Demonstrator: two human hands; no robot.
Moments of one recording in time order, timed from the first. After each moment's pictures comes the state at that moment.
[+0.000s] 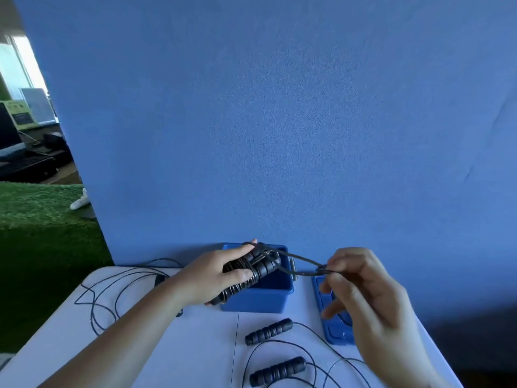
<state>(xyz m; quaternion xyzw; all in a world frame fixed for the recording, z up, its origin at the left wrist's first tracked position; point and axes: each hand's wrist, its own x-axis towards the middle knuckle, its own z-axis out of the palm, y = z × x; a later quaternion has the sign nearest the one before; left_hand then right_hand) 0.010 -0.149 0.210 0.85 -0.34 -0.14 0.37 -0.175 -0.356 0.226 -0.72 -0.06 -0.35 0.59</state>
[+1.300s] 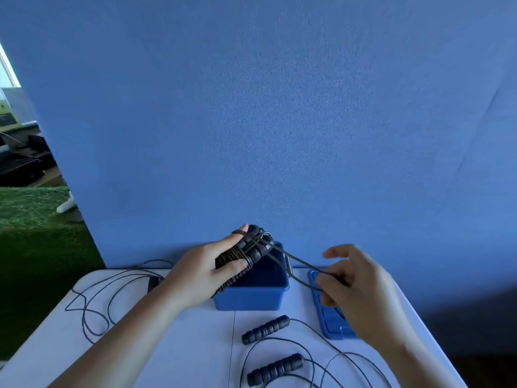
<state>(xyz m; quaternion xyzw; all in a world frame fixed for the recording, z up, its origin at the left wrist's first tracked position) 0.015 -0.156 0.203 0.87 -0.34 -0.01 0.37 -0.151 -0.378 0.228 -0.84 0.18 -0.20 0.46</state>
